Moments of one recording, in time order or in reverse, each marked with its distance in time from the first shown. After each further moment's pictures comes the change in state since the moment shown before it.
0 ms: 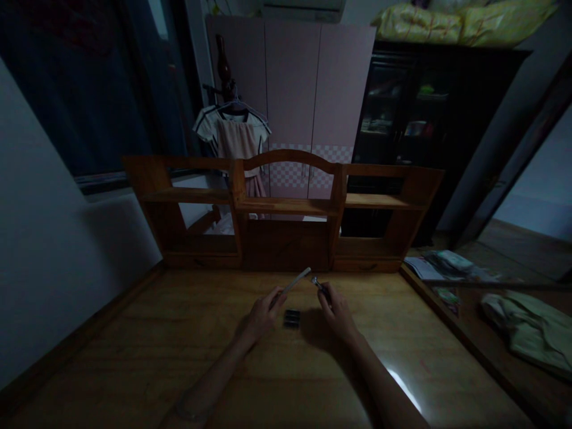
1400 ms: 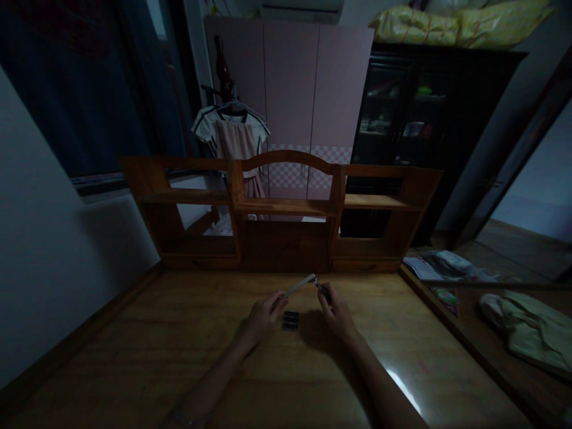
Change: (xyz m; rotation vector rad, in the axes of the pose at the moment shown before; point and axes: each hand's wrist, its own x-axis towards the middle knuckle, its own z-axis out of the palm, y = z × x) left_hand -0.002 0.006 -0.001 0.064 -0.029 0.003; right_hand 0.001 0.000 -0.003 -0.008 0.021 0.014
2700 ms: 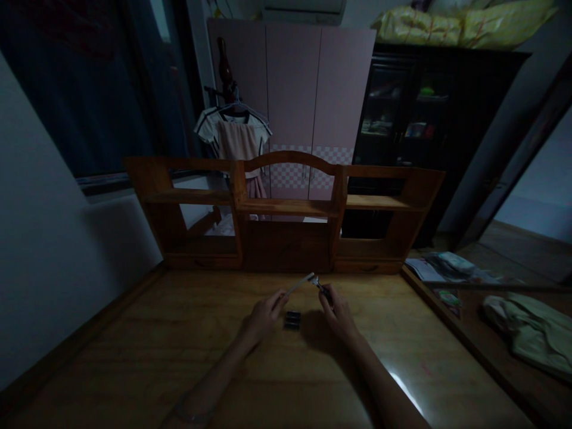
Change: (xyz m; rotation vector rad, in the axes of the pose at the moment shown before) left_hand 0.003 -0.003 0.000 0.067 -0.011 -0.056; right_hand -0.001 -0.003 0.001 0.003 -0.019 0.017
